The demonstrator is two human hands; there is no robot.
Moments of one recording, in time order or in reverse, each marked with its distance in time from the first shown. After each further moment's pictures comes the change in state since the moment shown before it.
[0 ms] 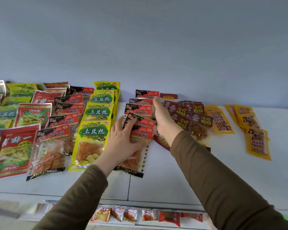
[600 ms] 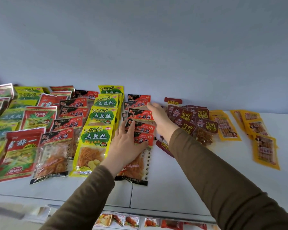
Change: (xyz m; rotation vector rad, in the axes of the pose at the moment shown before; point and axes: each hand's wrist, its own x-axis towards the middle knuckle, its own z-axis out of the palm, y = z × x) left_hand 0.011 0.004 0.005 0.122 -0.032 -0.095; right_hand 0.024 -0.004 0.012 -0.124 -0.037 -0.092
